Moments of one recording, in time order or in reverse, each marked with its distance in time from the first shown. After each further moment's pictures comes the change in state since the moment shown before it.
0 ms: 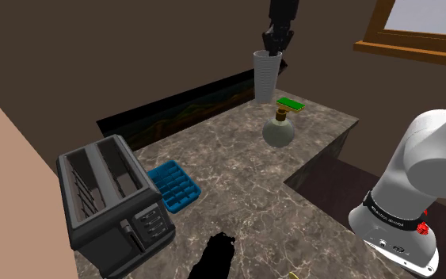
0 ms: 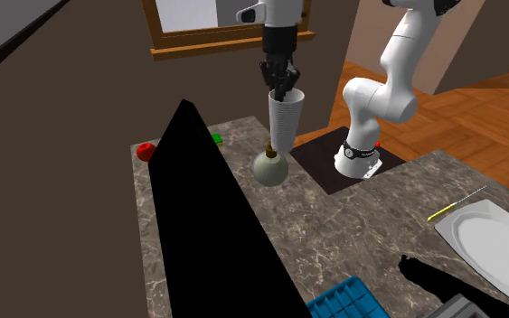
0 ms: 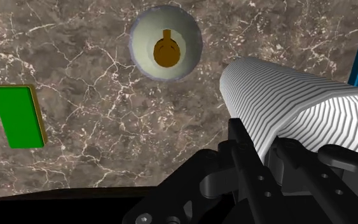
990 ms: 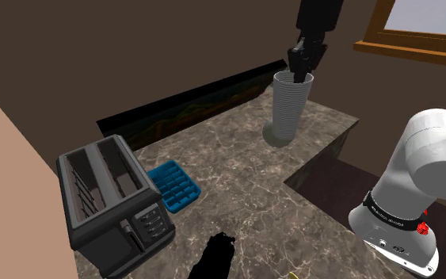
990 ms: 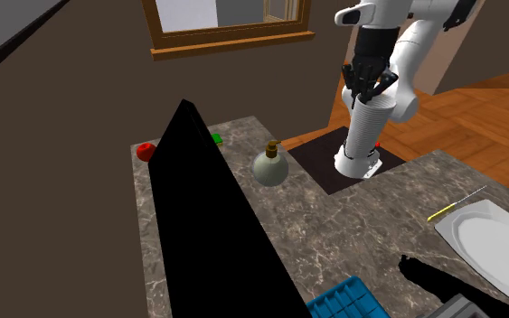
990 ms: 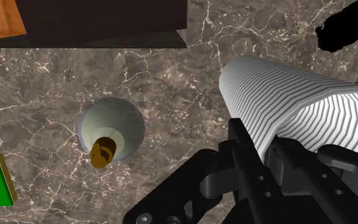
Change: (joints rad) arm 0.079 -0.429 0.228 -0.311 0.102 -0.096 0.280
